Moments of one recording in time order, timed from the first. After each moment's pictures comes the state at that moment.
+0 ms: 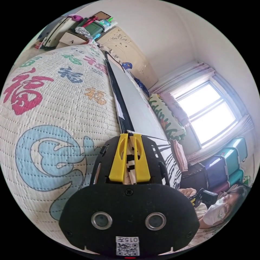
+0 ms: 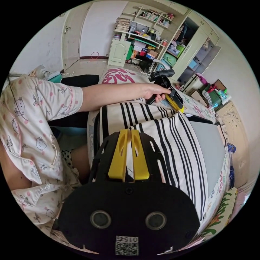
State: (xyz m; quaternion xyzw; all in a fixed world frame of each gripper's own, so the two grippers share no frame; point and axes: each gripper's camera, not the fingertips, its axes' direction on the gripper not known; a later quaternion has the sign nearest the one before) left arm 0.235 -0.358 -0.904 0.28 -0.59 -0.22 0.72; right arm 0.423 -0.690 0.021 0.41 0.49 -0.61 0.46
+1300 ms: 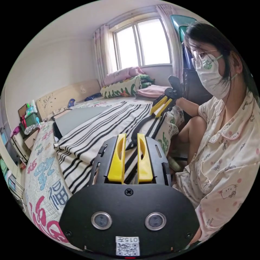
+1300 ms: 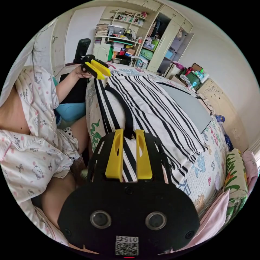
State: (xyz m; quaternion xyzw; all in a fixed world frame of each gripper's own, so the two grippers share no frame) left arm 0.080 0.056 -0.569 -0.09 -0.72 0.11 0.68; right arm 0.726 -0.583 -0.249 0.49 0.47 -0.55 0.49
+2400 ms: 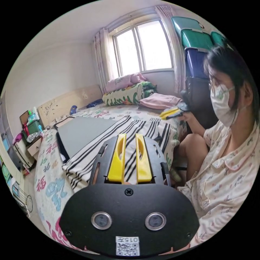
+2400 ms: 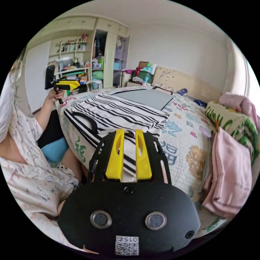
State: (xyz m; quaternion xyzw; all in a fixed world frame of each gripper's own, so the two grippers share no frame) left arm 0.000 0.013 -0.592 -0.07 -0.72 0.16 0.68; right arm 0.713 -0.366 -0.423 0.70 0.31 -0.41 0.51
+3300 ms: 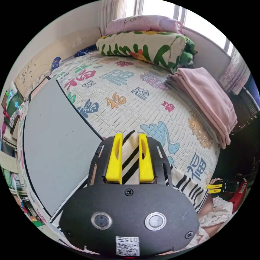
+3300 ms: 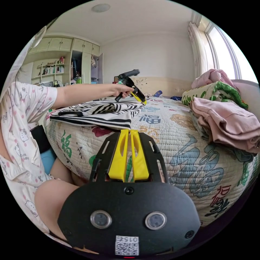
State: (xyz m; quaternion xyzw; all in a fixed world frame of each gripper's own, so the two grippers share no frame) left arm -0.452 -0.404 -0.574 -0.21 -0.73 -0.15 0.64; right arm 0.804 -0.337 -0.397 0.80 0.25 -0.33 0.44
